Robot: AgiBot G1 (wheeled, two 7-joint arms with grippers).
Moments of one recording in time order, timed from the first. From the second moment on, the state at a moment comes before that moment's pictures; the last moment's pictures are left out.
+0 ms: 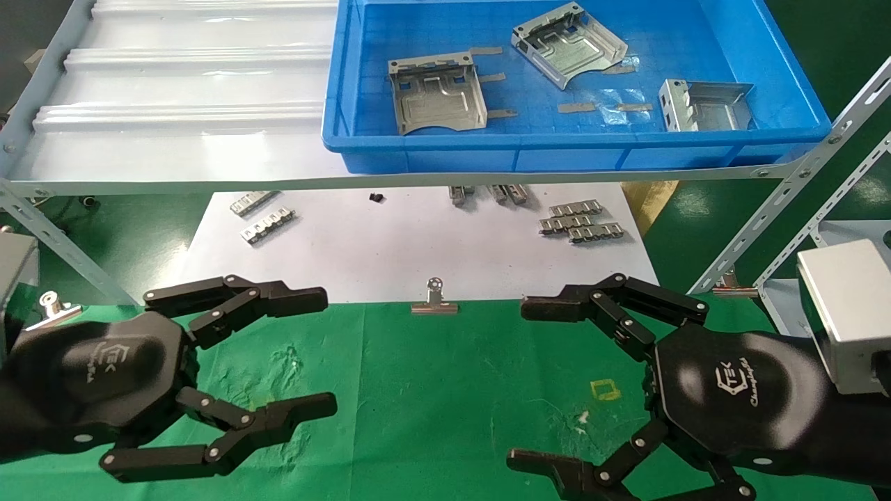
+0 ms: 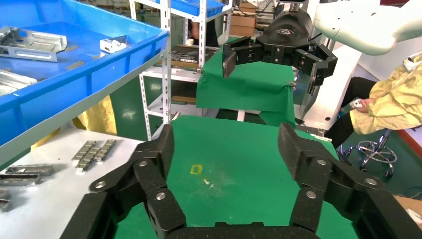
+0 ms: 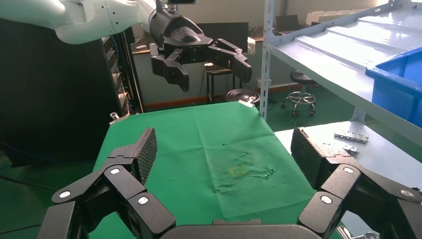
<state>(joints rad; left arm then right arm) -1.10 0.57 0.39 -1.25 0.65 1.45 -0.13 1.08 -0.61 -0.28 1.28 -0.73 -1.50 0.19</state>
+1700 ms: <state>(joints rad) -1.10 0.57 0.39 -1.25 0.65 1.45 -0.13 1.88 -1.13 -0.56 0.38 -1.36 -0.99 0.25</state>
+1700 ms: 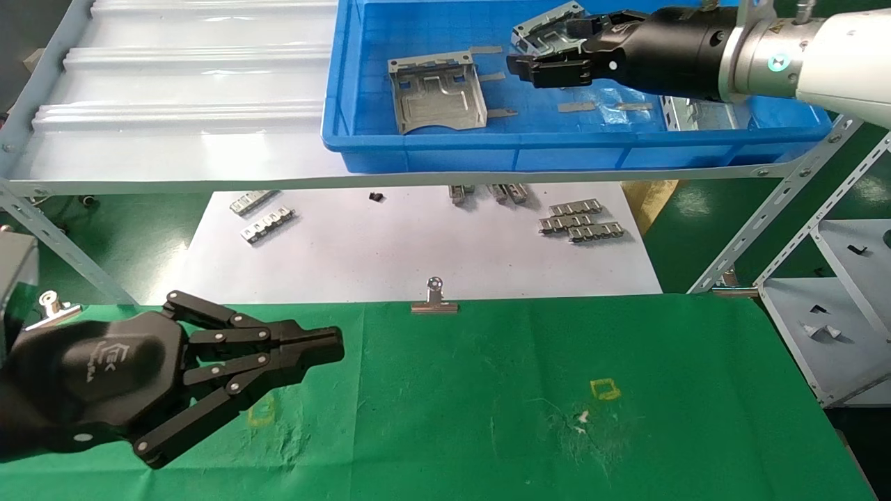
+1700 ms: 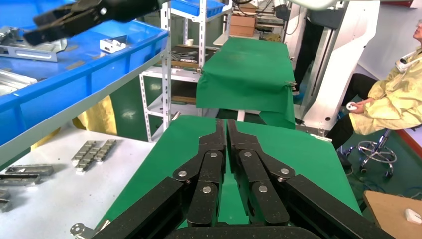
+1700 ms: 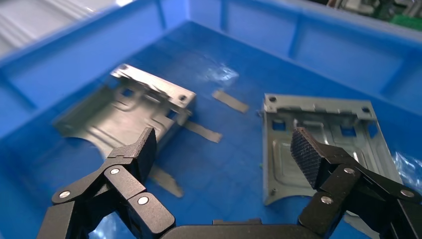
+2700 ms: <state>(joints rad) -1.10 0.57 0.39 -1.25 0.65 1.45 -0.13 1.94 -1.36 -0.61 0.10 -1.44 -0.65 0.22</state>
